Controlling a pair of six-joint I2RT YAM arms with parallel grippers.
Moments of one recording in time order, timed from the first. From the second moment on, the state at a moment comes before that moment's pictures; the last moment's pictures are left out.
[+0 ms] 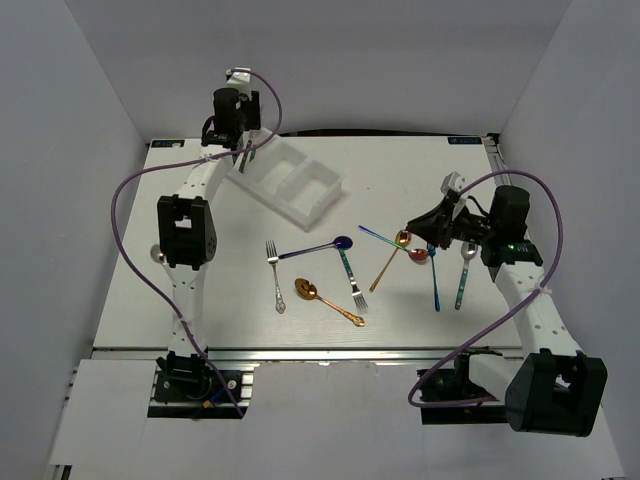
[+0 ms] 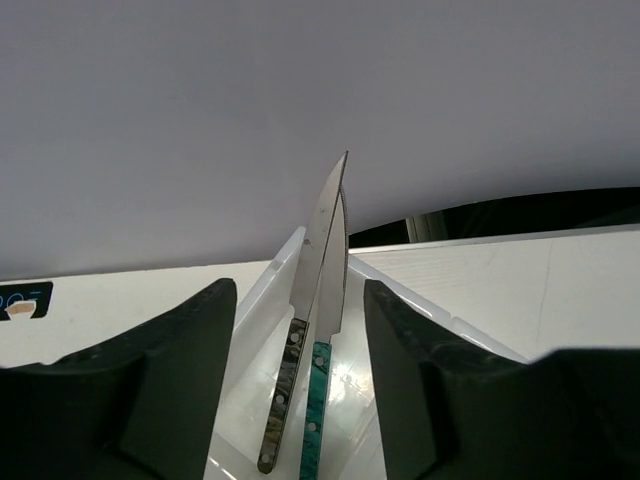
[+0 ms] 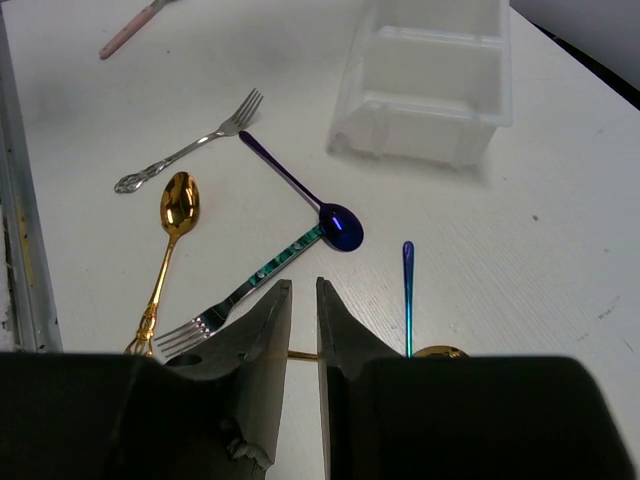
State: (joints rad) left arm -0.15 2.37 2.18 -0.01 -0.10 0.05; right arm -0.01 1.08 0.80 -0.14 -1.14 -0.39
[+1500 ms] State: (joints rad) left arm -0.19 1.08 0.72 -0.03 0.51 -0.40; right arm -0.12 1.26 0.96 -0.70 -0.69 -0.69
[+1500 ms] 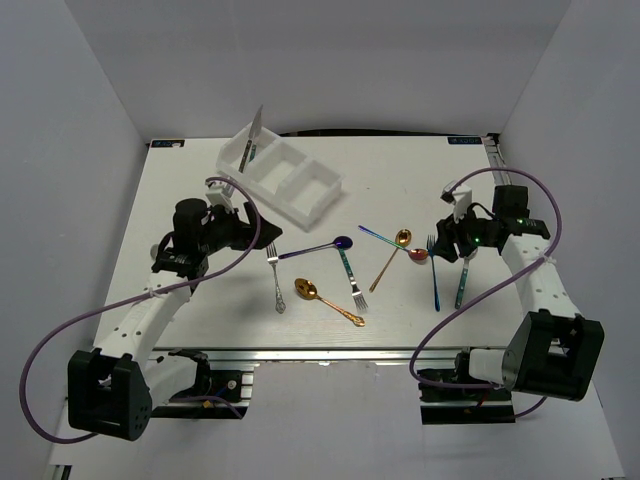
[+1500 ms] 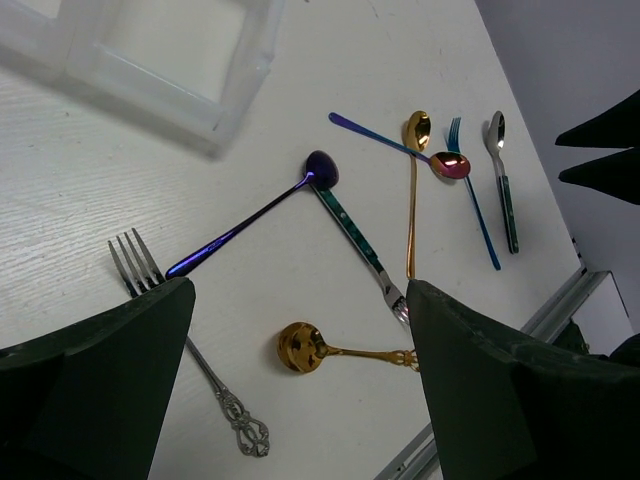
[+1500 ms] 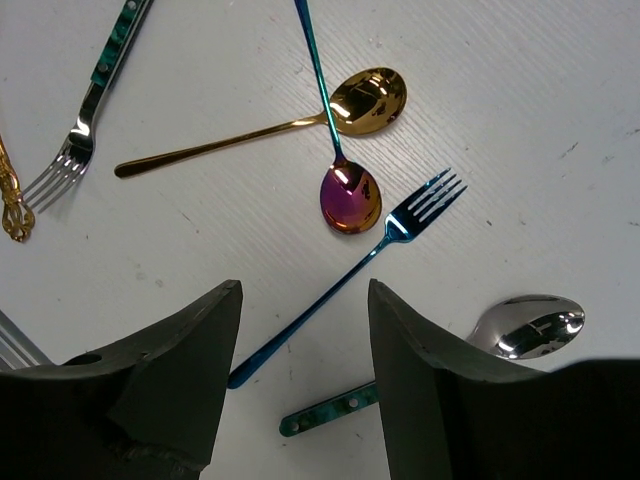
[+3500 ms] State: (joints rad) left arm -0.22 1.14 0.72 -0.21 0.41 -0.36; right arm -0.08 1.28 0.89 -0.53 -0.89 -0.59
